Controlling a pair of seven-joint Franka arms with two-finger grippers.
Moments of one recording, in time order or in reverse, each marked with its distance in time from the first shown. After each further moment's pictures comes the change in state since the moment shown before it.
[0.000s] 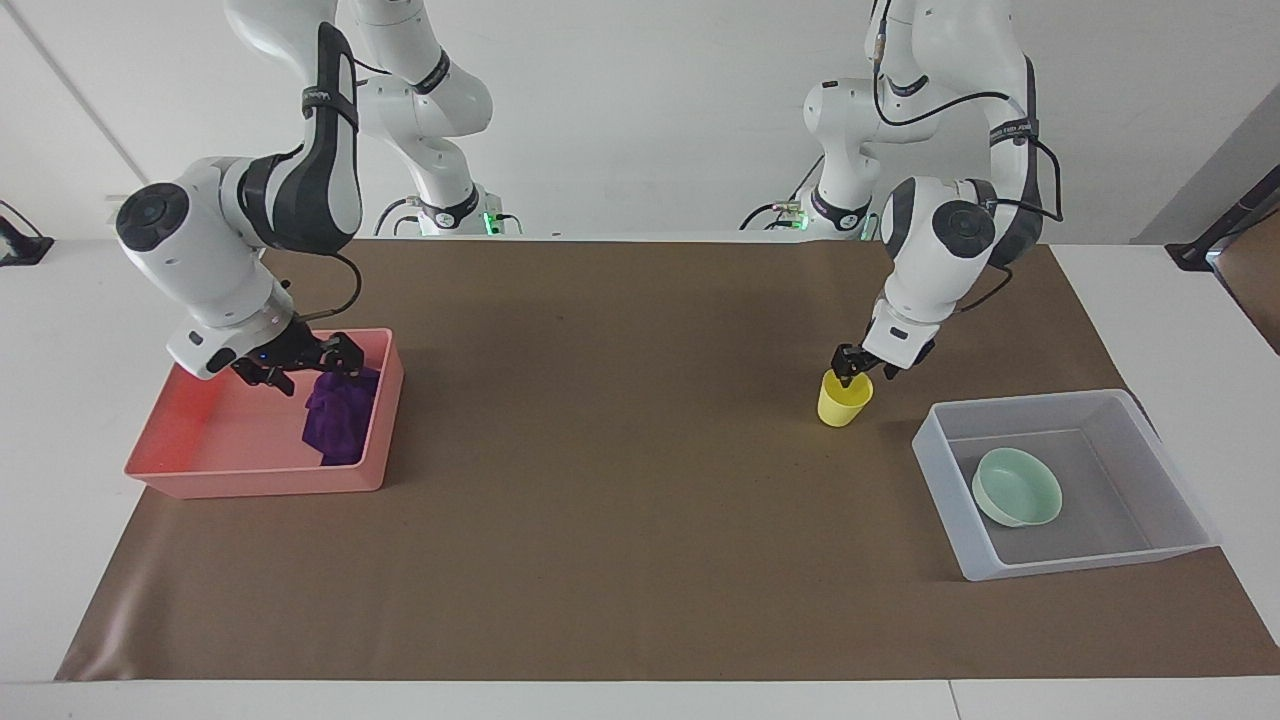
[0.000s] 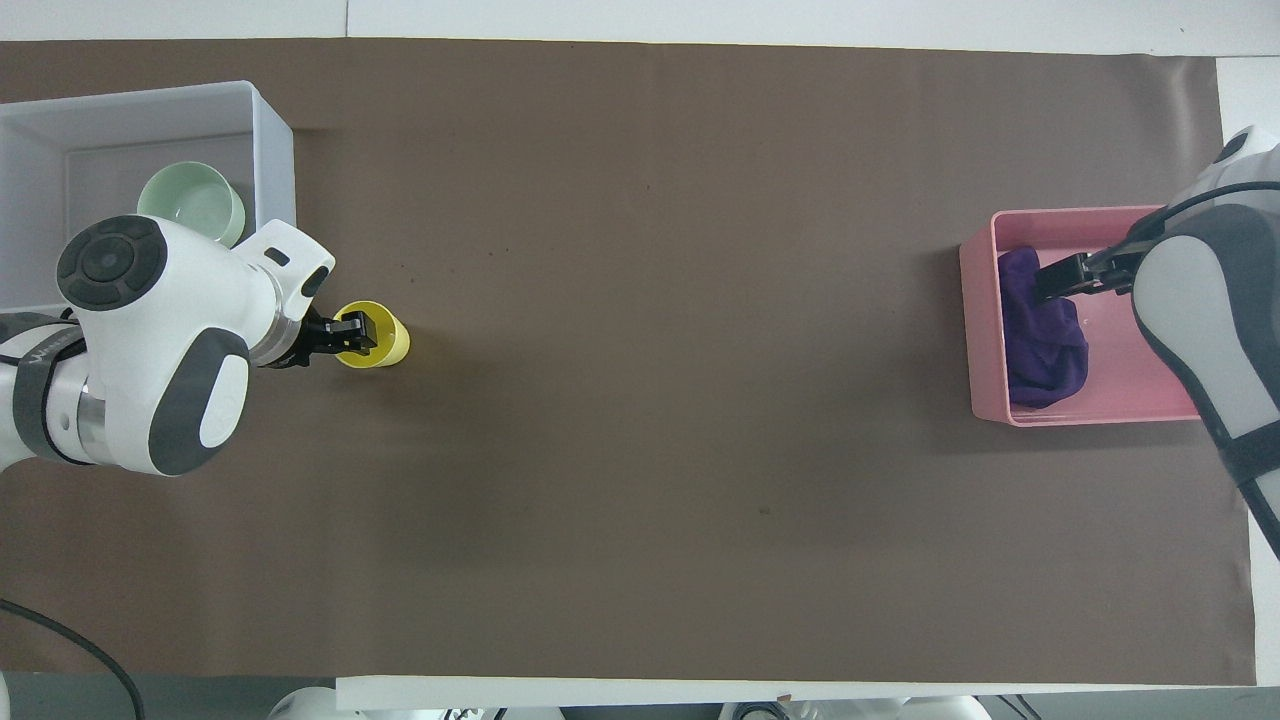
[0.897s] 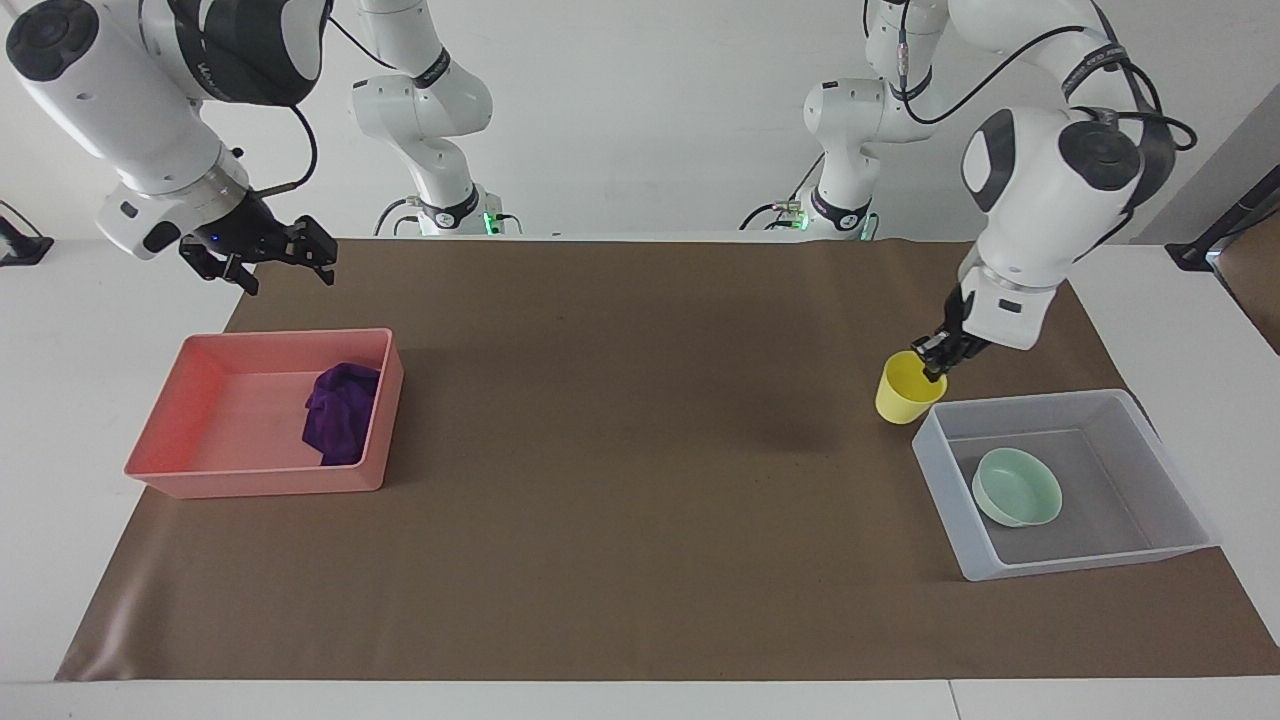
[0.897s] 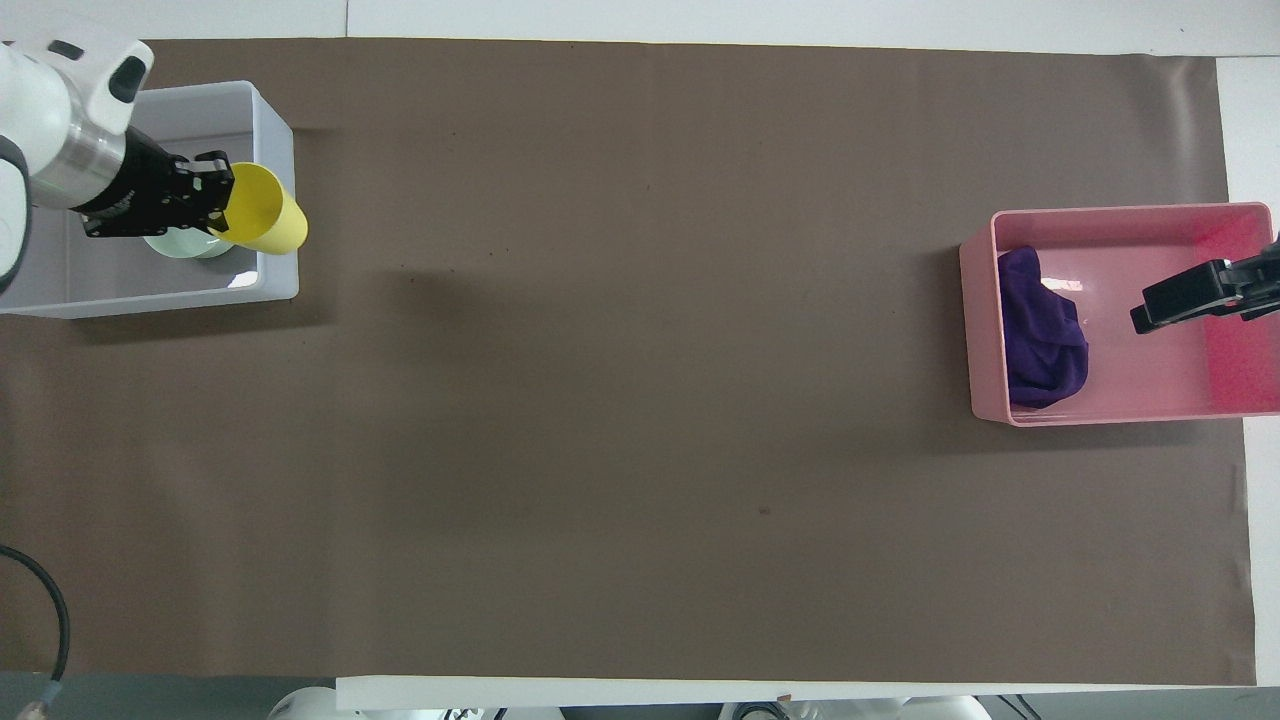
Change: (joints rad) left arm 0.089 0.143 0.062 0.590 0.016 -0.374 -0.097; right arm 0.006 -0.125 -0.002 0.203 -0.046 -0.391 0.015
